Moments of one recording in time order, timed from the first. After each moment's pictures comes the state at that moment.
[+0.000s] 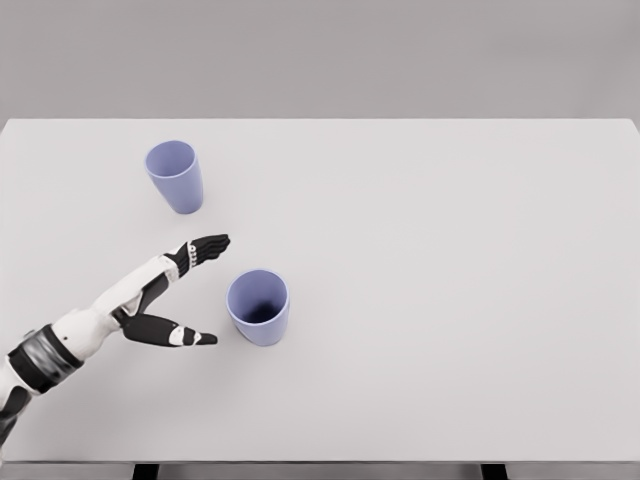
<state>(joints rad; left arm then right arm) 0.12 0.60 -0.20 -1.79 0.35 -0.25 -0.46 0.04 0.00 0.15 0.04 -0.09 -0.06 -0.27</state>
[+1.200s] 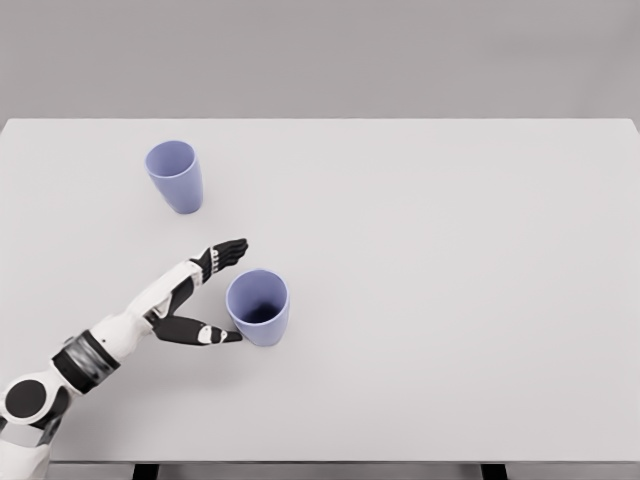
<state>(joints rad) 0.08 0.46 -0.23 -1.67 0.27 -0.24 -0.46 0.04 0.00 0.15 0.04 -0.09 -0.06 -0.27</state>
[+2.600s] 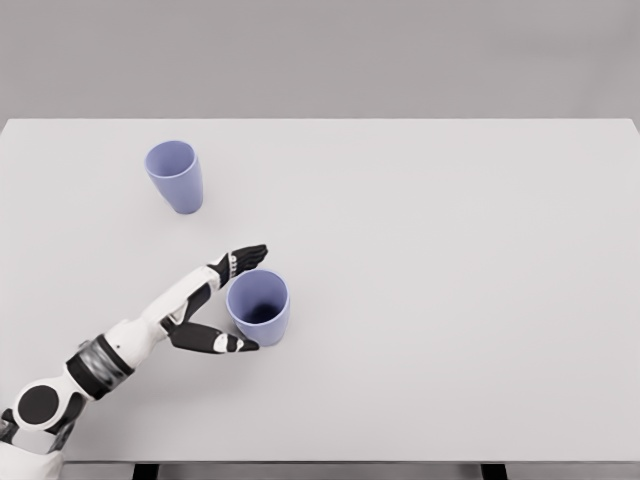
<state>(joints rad) 0.10 0.45 -0.26 -1.72 0.25 -0.24 -0.46 0.04 0.00 0.15 0.04 -0.09 -0.06 -0.27</state>
